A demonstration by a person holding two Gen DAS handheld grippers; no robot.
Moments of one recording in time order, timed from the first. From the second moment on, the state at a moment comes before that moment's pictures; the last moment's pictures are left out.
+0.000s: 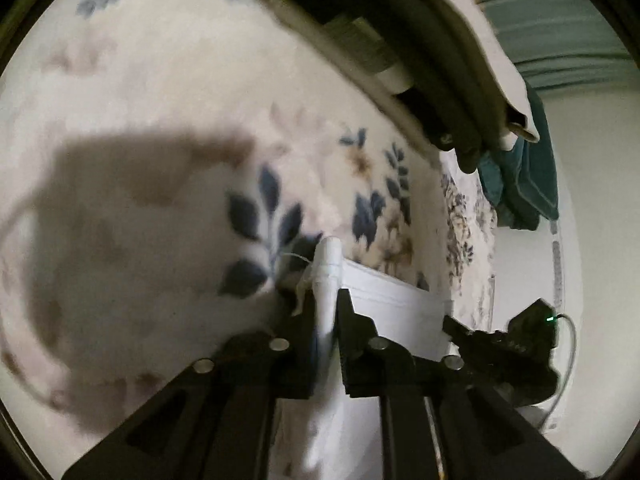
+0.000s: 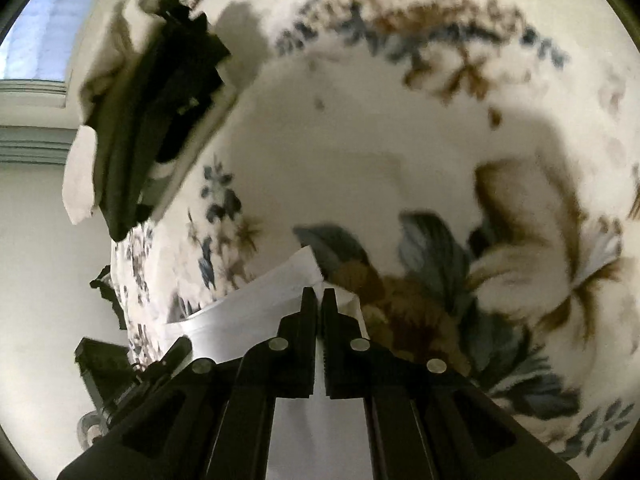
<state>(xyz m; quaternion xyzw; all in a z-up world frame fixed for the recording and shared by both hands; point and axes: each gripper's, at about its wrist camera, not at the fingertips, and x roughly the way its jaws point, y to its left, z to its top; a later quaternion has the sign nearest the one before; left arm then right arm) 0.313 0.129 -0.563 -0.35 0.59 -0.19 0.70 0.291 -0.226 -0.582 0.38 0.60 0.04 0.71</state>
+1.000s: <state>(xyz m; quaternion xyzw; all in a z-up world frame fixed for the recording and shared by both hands) 0.289 0.116 -0.478 -0.33 0.57 -0.31 0.68 0.247 -0.202 -0.559 0.45 0.61 0.24 0.60</state>
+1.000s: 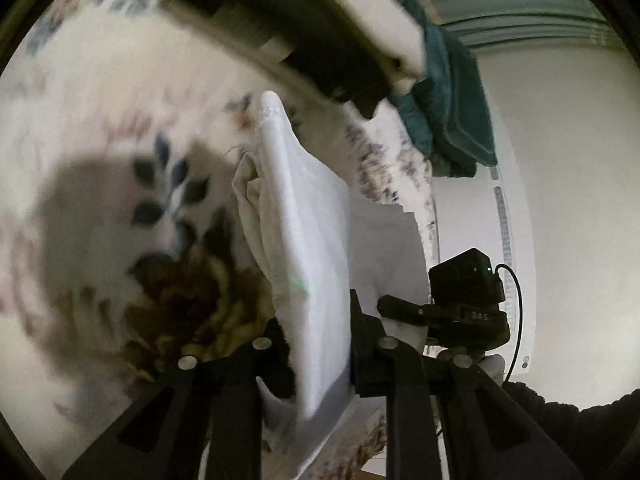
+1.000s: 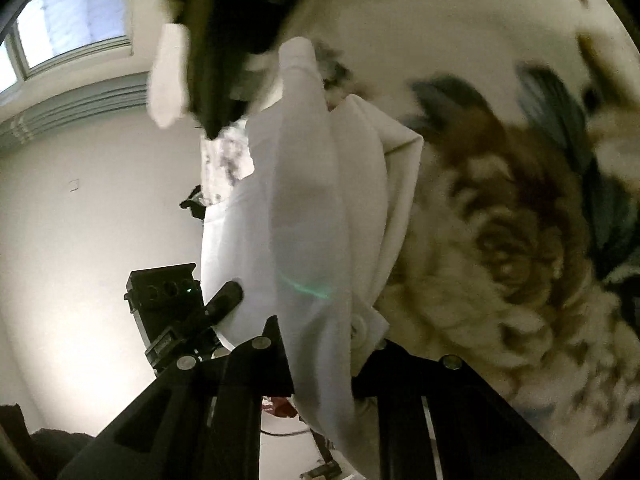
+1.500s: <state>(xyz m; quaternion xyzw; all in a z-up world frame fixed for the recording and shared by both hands) 0.499 0.137 -0.337 -0.29 0.49 -0.28 0.77 0.459 -0.169 -0.390 0.41 0.55 0.24 0.68</state>
